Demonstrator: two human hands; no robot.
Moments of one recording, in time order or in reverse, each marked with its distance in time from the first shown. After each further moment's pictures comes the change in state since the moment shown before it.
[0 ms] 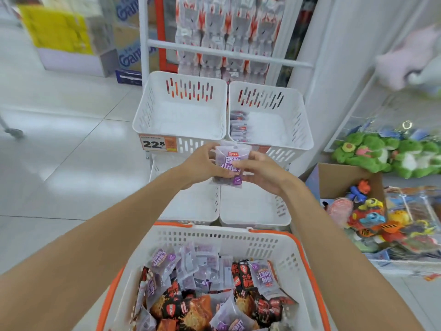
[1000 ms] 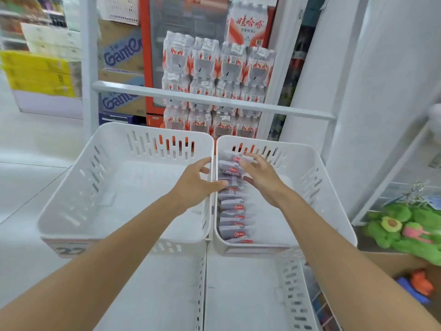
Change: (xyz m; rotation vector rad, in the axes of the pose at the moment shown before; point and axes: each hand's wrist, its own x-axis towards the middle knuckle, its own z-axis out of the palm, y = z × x) left_hand 0.249 0.001 -0.041 0.091 0.231 0.167; right_hand 0.262 -0.037 -0.144 -0.237 0.350 -0.263
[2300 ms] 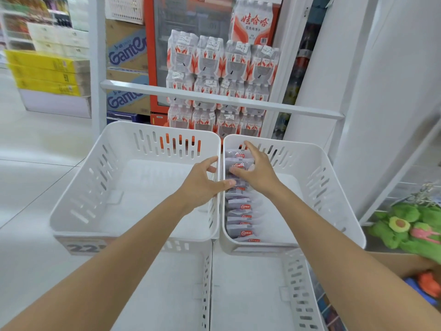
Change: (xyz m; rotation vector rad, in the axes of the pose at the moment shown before) left_hand -0.002 0.002 0.000 0.031 -0.006 -0.012; right_hand 0.004 -0.013 0.024 -0.509 0.112 -0.138
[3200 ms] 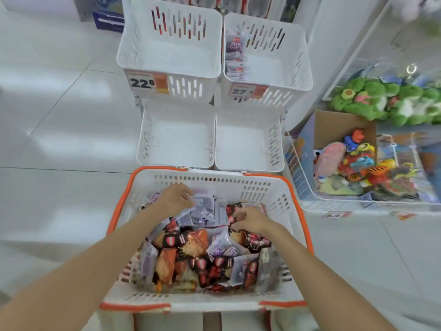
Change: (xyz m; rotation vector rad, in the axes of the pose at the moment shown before) left_hand -0.392 -0.109 0.013 0.372 -0.306 -0.452; right_hand -0.481 0.069 0.047 -0.096 -0.783 0.535
